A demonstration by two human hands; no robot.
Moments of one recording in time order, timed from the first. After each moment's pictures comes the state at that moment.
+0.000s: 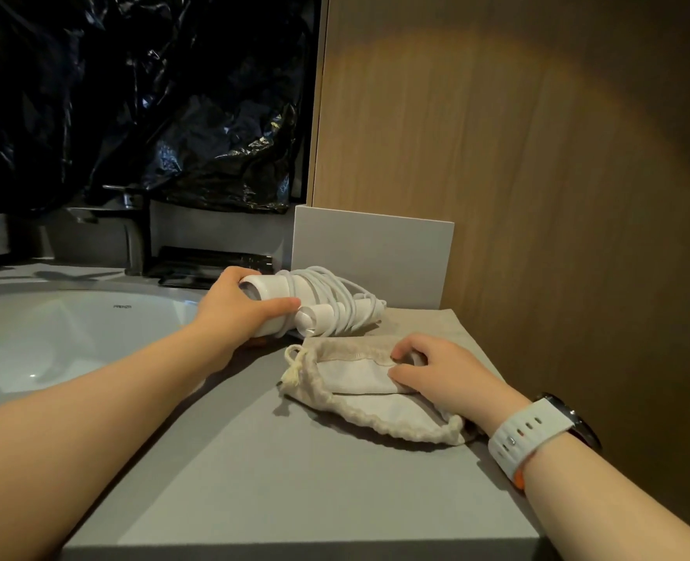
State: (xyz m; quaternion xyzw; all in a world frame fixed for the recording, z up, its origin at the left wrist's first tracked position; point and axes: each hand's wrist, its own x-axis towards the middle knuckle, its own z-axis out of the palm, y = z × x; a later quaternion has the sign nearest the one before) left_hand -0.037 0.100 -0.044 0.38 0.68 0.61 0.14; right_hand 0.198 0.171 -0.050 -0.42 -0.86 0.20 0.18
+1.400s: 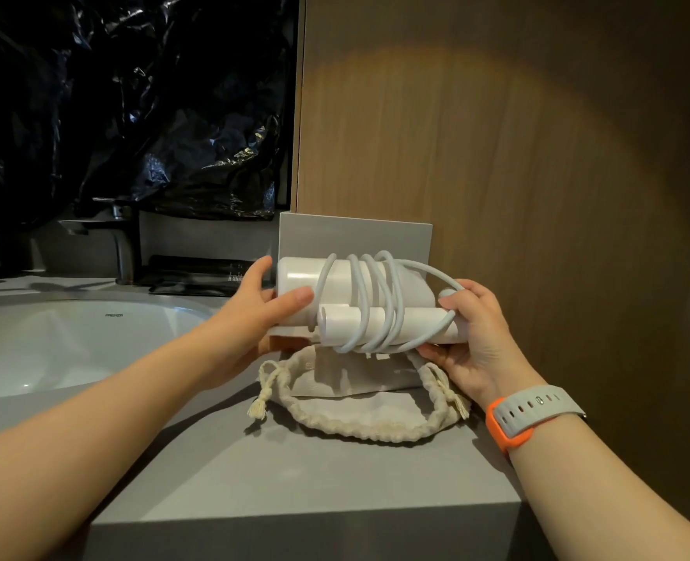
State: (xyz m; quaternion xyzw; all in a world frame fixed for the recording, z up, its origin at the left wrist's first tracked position) left_hand 0.013 0.063 -0.026 0.49 0.50 0.61 0.37; right_hand 0.223 0.157 -0.024 -0.27 -0.48 0.65 0.53
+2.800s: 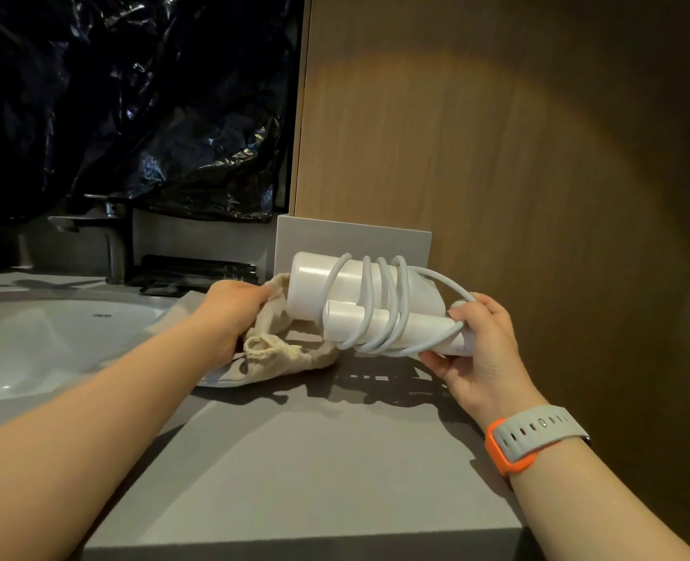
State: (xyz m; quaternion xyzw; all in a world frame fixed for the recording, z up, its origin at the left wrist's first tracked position) left_hand -0.006 0.096 -0.014 0.30 0.67 0.61 0.28; right_hand 0.224 0.164 -0.027 -0.28 -0.44 0.65 0.55
